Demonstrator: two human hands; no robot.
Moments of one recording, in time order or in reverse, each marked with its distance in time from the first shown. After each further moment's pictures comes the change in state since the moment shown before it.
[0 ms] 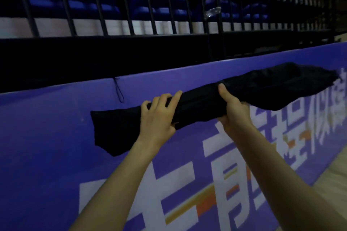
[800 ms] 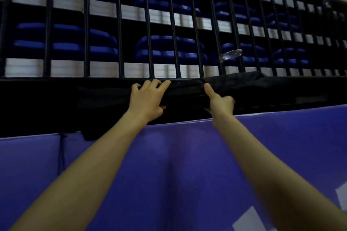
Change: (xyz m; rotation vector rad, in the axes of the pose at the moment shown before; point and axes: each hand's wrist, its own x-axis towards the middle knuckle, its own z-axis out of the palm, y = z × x) left_hand 0.274 -0.070 0.152 0.332 -0.062 -0.143; right_hand 0.340 -0.009 0.103 -0.131 -0.167 -0.077
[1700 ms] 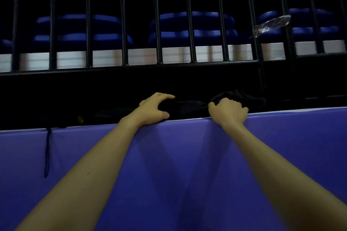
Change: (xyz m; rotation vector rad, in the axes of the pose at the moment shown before) left_hand 0.022 -0.021 0.111 -0.563 -0.423 -0.254; right_hand 0.122 0.091 0.002 -1.340 -0.138 -0.401
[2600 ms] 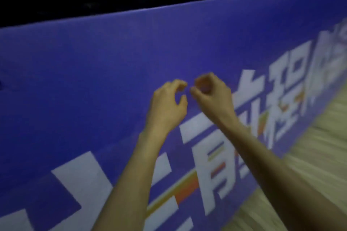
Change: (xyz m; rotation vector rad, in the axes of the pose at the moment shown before) left_hand -0.275 0.088 0.114 -0.472 -0.033 0.258; right_hand -0.335 0.040 -0.041 0.385 0.128 0.189
